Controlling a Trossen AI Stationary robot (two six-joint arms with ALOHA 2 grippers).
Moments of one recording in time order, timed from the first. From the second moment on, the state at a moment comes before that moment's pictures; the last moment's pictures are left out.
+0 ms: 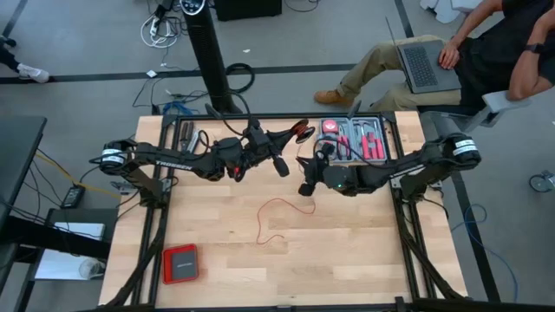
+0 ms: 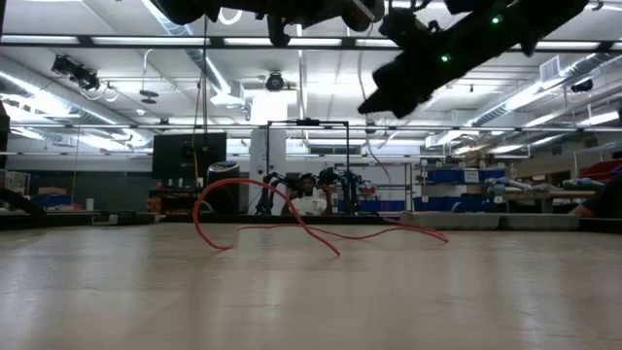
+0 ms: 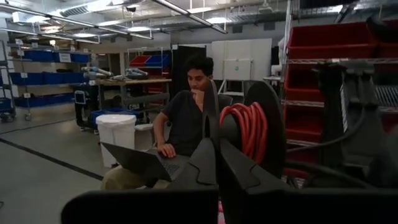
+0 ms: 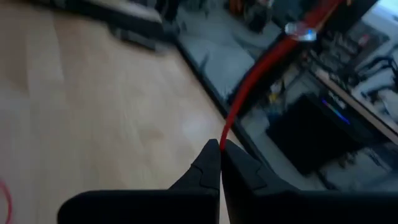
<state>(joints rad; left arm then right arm) 0.04 1.57 1.04 0.77 -0.46 0.06 0.11 1.45 0.72 0.37 0.78 -0.24</state>
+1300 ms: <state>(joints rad) 0.09 1.58 1.04 0.21 -0.32 0.11 0.10 1.15 0.90 -0.24 0.75 -0.27</state>
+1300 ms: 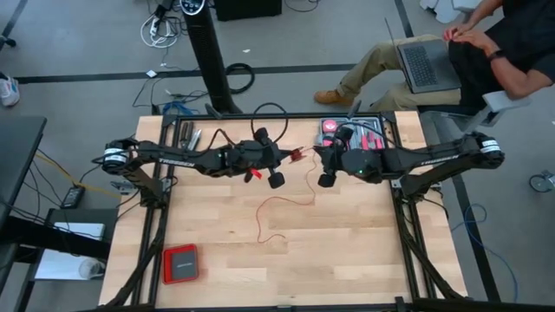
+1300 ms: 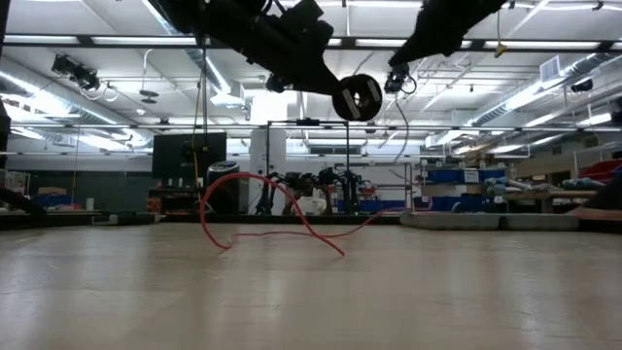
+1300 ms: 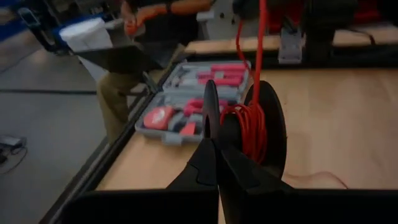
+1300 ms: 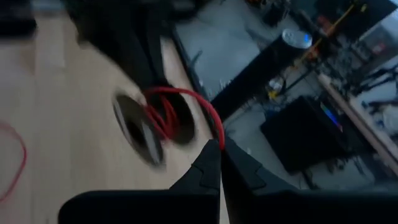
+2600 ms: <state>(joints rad) 0.03 1.78 1.04 0.88 -0.58 0.07 0.15 1.33 0.65 0.44 0.68 -0.17</state>
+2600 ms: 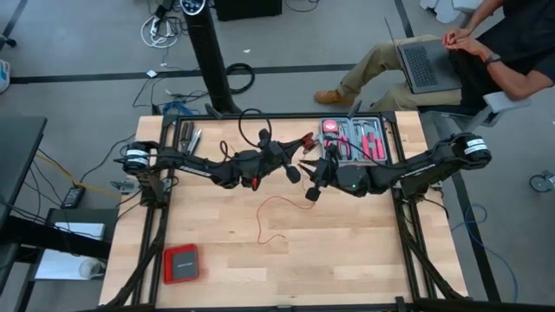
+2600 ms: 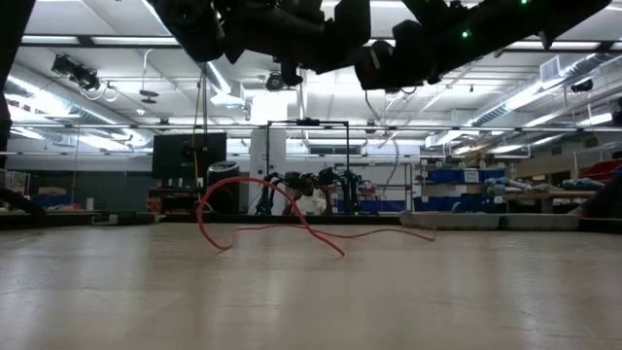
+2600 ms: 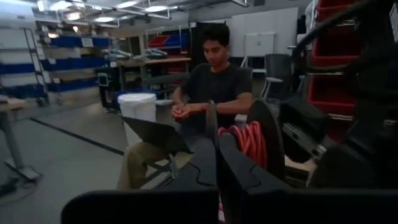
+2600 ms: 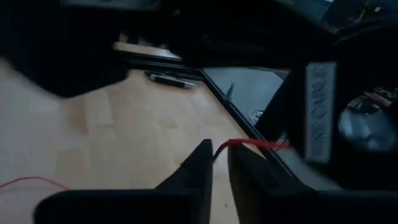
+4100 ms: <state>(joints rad) 0.01 1.77 0.73 1.52 -0.04 0.23 0.05 1.00 0.65 0.39 0.15 -0.09</state>
